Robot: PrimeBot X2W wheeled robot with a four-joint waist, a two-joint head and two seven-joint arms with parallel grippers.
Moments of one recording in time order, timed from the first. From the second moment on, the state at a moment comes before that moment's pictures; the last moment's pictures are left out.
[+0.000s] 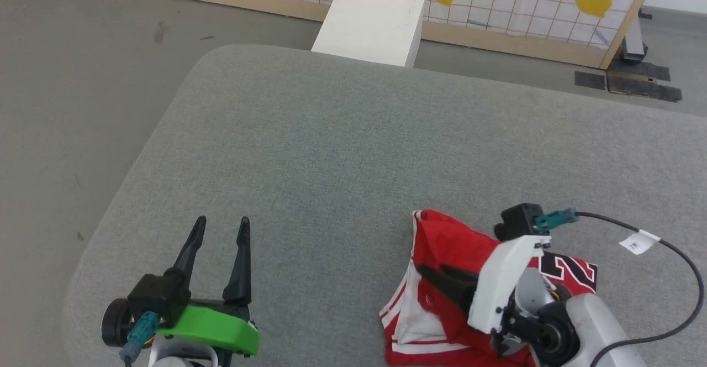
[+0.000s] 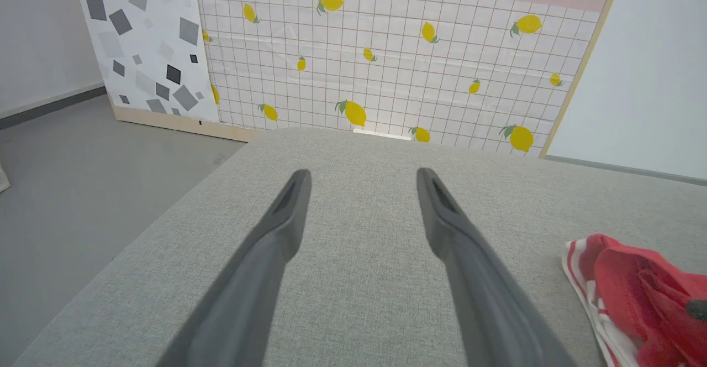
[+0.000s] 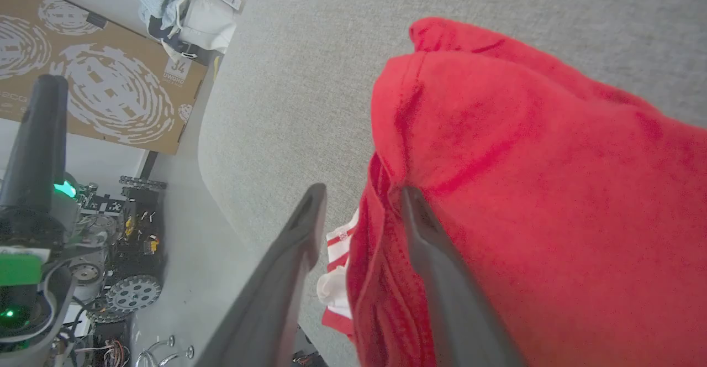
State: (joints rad) left arm 0.00 0.07 -0.05 0.06 -0.17 -0.13 -0.26; right arm -0.20 -0.05 0.20 0.26 0.71 0.13 0.66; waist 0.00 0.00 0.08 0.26
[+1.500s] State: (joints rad) left arm 0.02 0.06 -0.04 0.05 -0.19 -0.13 -0.26; right arm 0.05 -0.18 -0.08 -0.09 0.08 0.13 -0.18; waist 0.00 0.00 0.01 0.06
